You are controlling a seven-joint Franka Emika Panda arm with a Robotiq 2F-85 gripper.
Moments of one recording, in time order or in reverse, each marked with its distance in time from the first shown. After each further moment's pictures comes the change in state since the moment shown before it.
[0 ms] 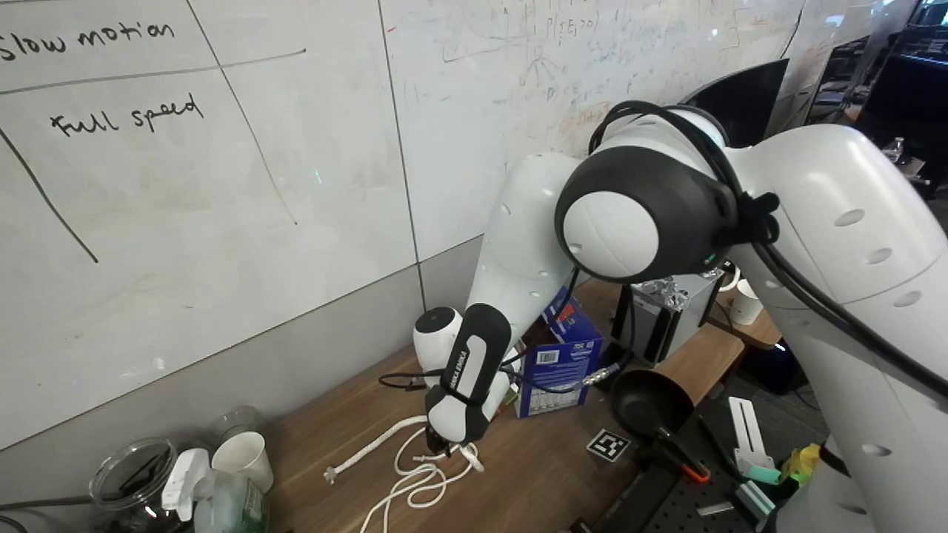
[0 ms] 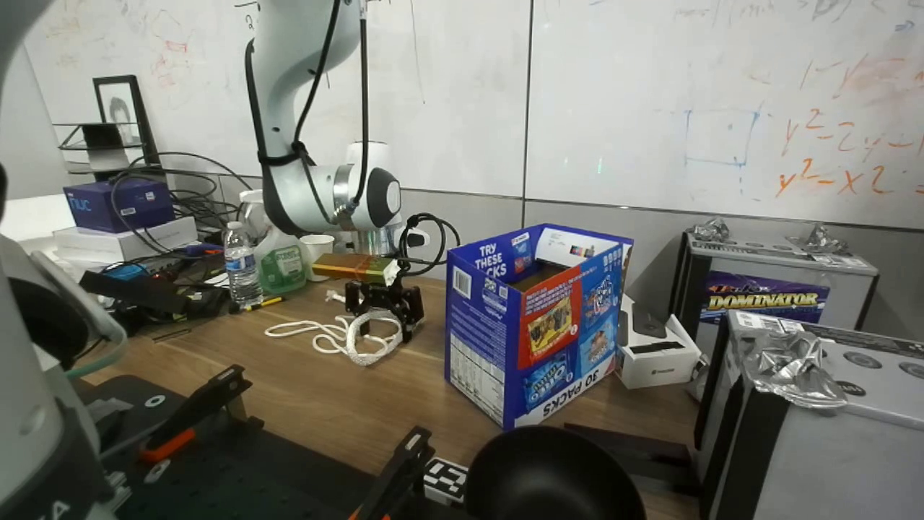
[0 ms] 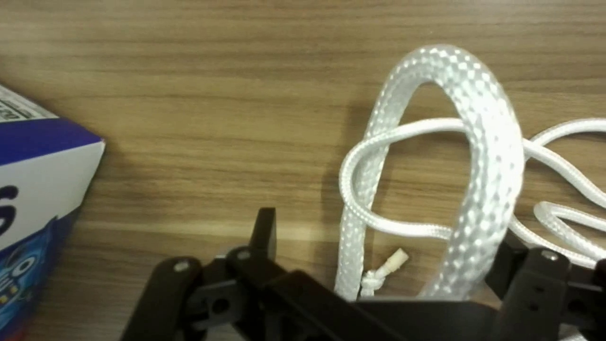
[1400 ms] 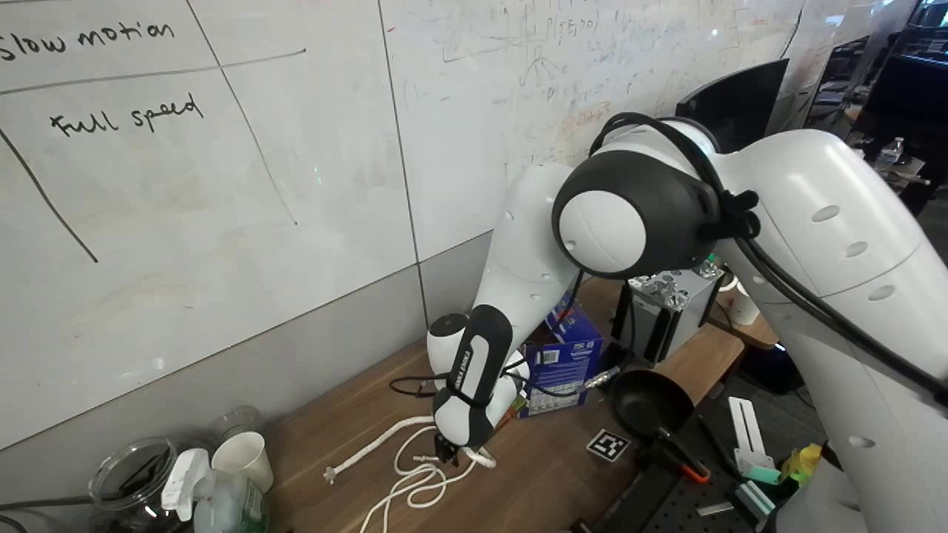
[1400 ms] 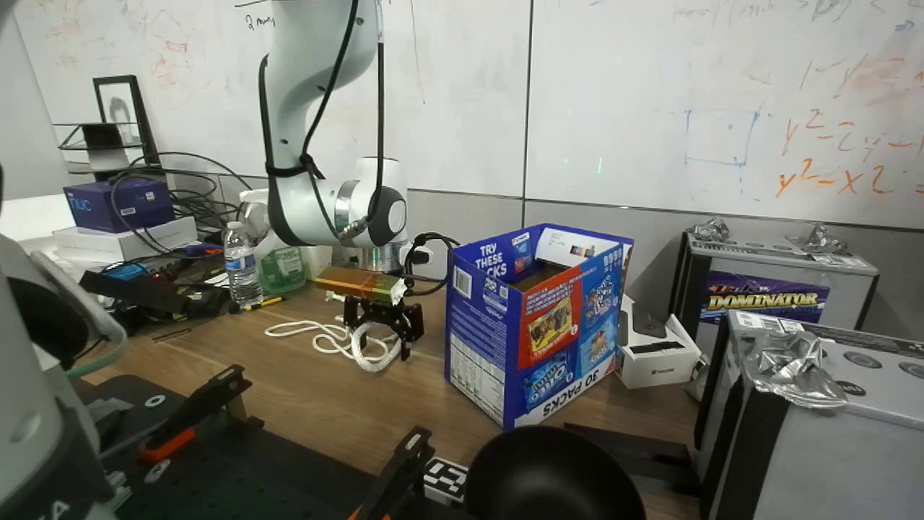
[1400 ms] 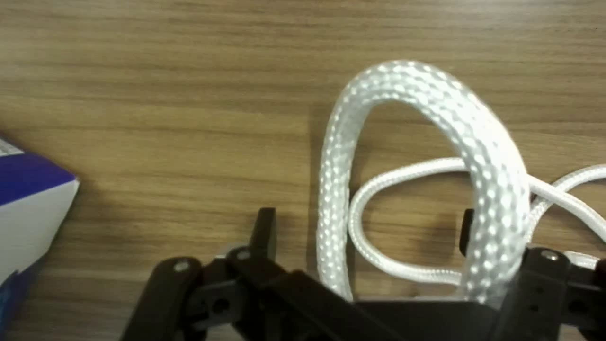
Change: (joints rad) arm -0.071 0.043 0.051 -0.012 0.054 0.038 -0.114
